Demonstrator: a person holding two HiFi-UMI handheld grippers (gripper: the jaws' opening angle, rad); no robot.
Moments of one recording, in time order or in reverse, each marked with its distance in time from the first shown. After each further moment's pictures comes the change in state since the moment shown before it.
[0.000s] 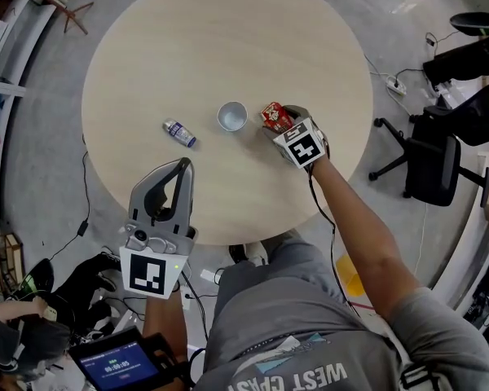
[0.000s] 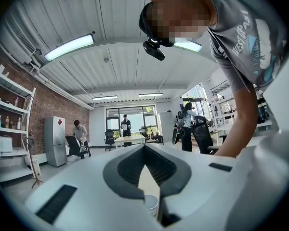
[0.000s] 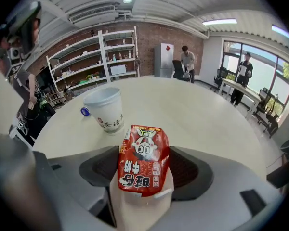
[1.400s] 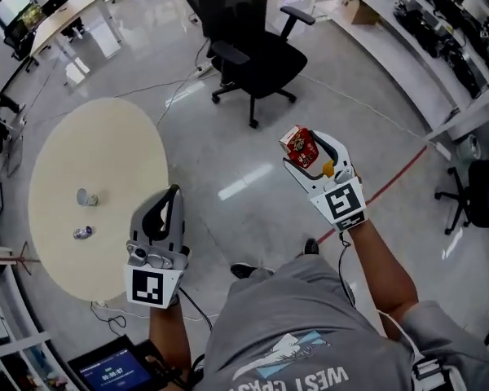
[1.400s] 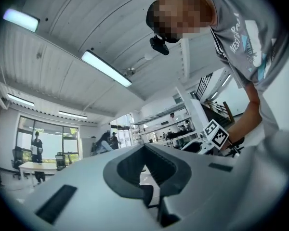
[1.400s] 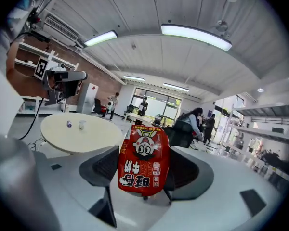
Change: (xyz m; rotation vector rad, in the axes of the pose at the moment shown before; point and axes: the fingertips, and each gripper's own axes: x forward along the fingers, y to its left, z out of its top) left arm -0.186 -0.484 0.129 0.065 -0.274 -0.912; right arm -0.681 0.245 -0.353 0.313 -0.383 -1.034
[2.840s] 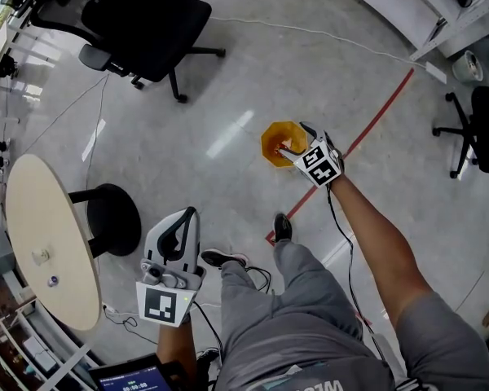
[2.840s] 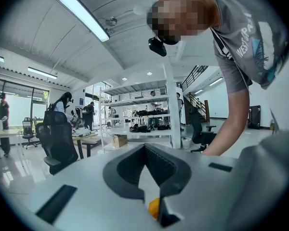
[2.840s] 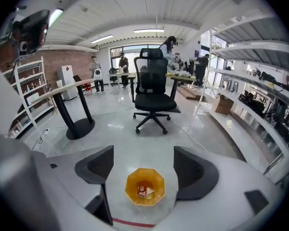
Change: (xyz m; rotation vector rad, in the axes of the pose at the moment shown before) left arm 0.304 -0.407 -0.217 -0.149 0.313 -0.309; right arm -0.097 -0.255 -0.611 0.330 0.496 0.034
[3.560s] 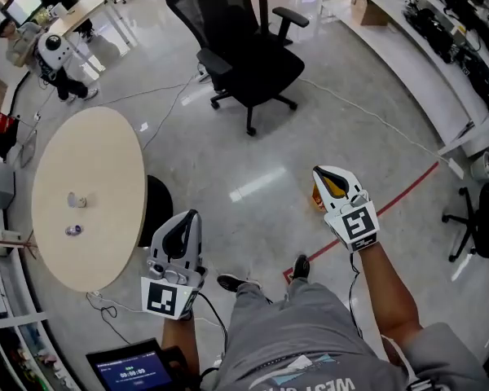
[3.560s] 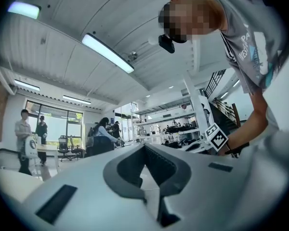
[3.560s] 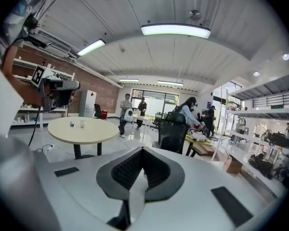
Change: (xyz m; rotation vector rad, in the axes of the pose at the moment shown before) left arm -0.270 0.118 0.128 0.044 -0.239 0.317; right arm -0.210 0.227 0.341 -0.211 -0.497 0.043
